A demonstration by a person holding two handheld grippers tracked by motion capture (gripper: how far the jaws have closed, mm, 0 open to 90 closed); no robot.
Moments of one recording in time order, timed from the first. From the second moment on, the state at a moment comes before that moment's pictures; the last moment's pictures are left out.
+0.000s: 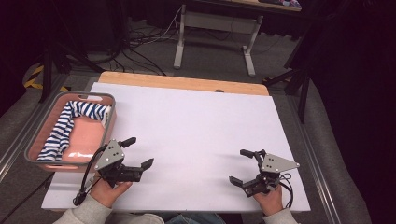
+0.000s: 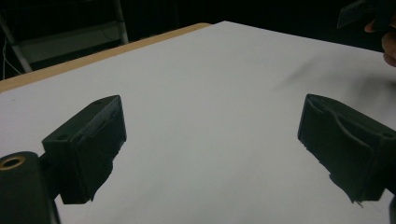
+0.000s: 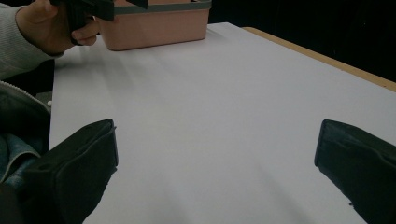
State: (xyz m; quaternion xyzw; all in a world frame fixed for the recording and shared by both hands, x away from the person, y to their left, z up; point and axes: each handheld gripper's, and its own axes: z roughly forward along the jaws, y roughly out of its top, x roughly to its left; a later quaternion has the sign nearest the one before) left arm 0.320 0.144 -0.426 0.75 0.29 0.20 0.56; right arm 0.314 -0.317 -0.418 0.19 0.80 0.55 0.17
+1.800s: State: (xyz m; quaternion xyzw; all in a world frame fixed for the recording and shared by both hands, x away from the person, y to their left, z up) left arm 0.319 0.143 -0.426 0.75 0.28 0.20 0.56; right arm 0.313 -0.317 -0.419 0.19 0.80 0.55 0.17
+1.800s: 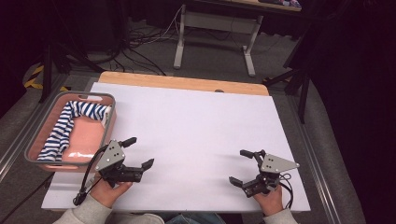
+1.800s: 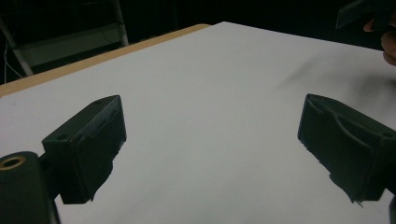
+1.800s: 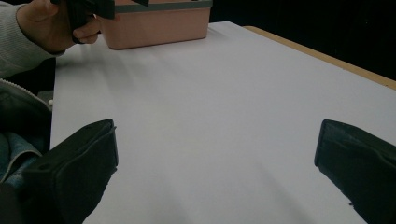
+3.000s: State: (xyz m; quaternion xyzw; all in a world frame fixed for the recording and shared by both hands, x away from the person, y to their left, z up) left arm 0.319 0.149 -0.401 0.76 0.28 0.21 0.55; right arm 0.314 -0.314 -0.420 0.19 0.80 0.54 0.16
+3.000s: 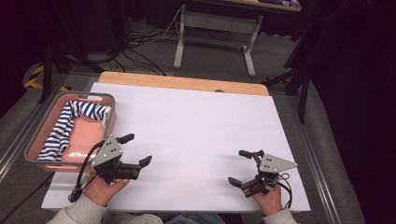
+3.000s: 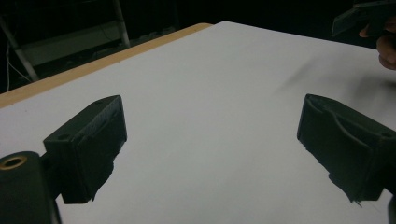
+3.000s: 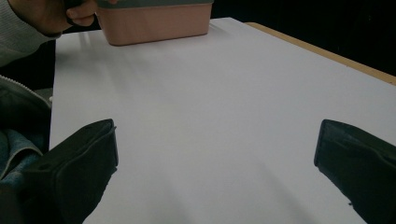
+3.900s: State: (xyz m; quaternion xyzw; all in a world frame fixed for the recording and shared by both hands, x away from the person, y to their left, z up) left arm 0.339 0.184 -0.362 0.77 0.31 0.22 0.51; right arm 0.316 -0.312 -0.423 0.19 0.81 0.54 0.15
